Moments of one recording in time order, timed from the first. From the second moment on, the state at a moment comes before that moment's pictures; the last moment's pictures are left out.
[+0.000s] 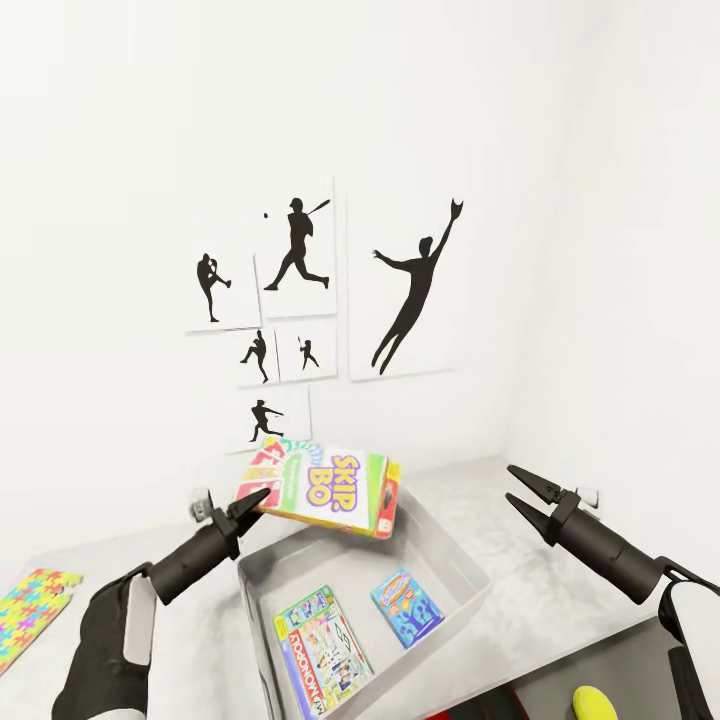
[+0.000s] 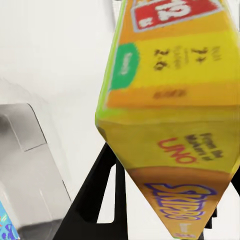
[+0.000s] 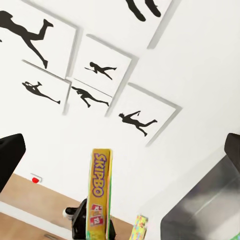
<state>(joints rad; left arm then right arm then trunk) -0.43 -0.17 0.66 -1.21 0.22 1.03 -1.05 -0.25 -0.10 -0.43 -1.58 -1.11 1.03 0.39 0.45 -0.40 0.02</state>
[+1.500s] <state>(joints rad) -0.26 -0.17 0.55 -1.15 0.32 1.03 -0.94 -0.25 -0.10 -0.41 -1.57 -1.11 1.03 0.39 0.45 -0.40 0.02</state>
